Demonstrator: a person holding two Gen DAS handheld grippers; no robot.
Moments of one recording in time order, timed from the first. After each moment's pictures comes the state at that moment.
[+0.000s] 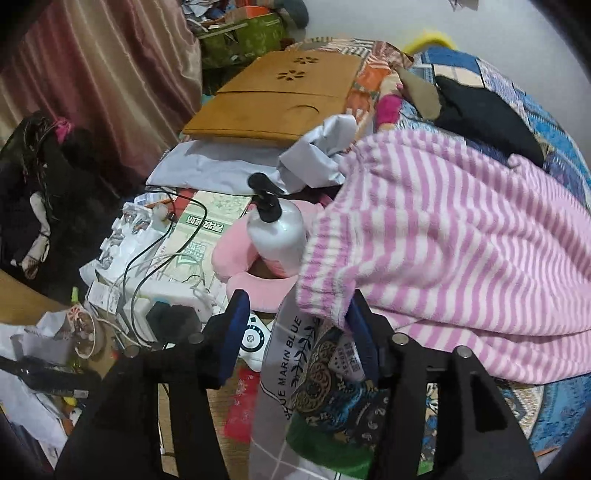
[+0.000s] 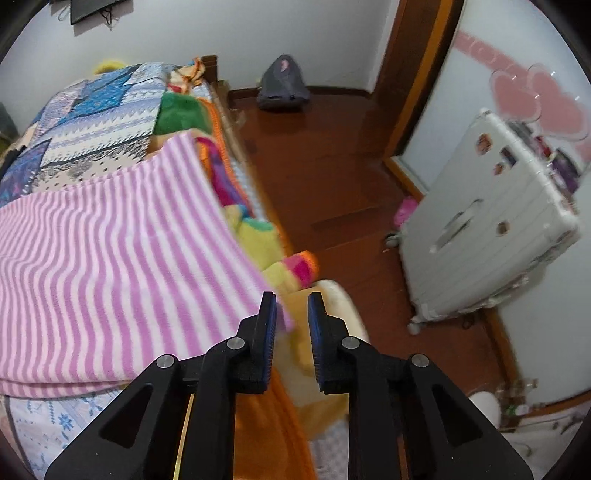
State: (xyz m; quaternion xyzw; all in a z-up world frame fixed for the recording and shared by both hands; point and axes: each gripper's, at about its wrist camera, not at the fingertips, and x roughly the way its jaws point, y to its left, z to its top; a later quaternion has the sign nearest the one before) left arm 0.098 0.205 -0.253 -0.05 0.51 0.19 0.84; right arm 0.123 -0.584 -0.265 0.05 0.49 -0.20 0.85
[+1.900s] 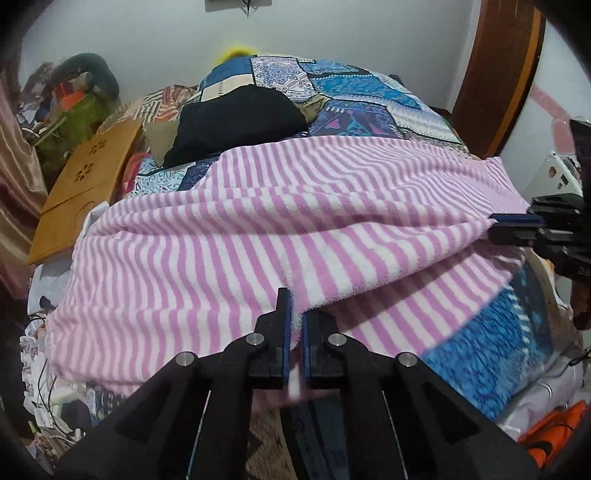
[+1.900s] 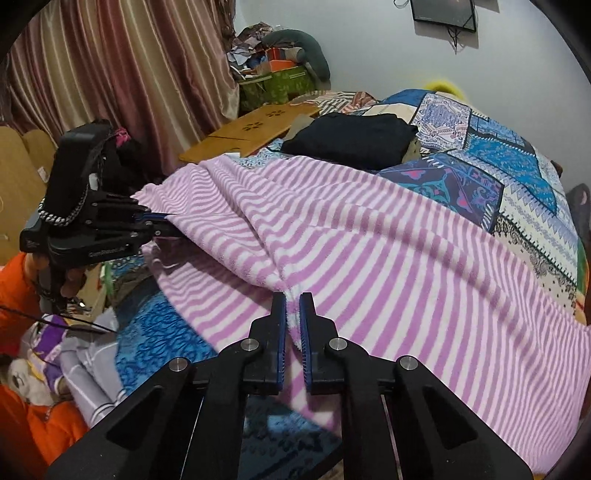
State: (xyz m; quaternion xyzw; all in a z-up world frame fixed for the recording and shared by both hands) left arm 0.122 -0.026 -0.238 0.06 0.47 -0.12 0.87; right arm 0.122 -0.230 -0.203 -0.05 0.41 0.36 0.84
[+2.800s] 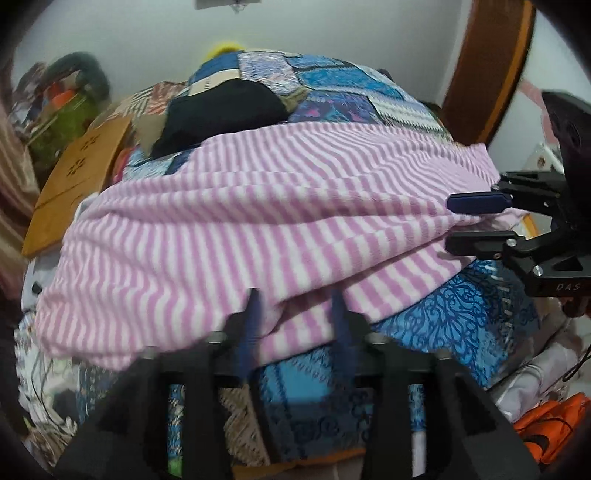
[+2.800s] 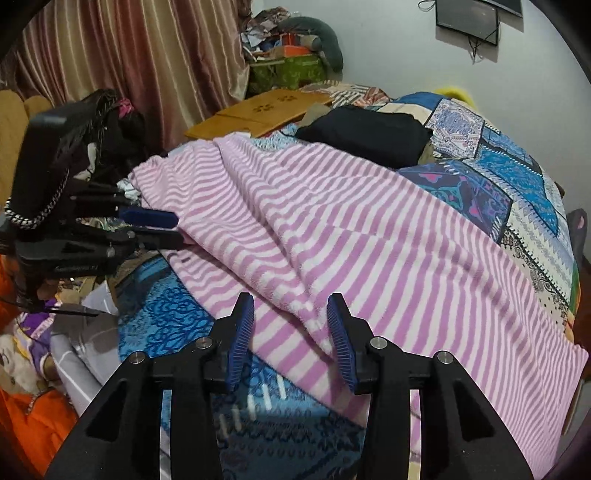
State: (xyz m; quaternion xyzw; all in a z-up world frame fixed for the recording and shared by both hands) left arm 0.103 -0.042 -0.244 0.07 0.48 -0.14 0.87; right arm 0.115 -0.199 -0.209 -0.11 0.42 0.36 0.83
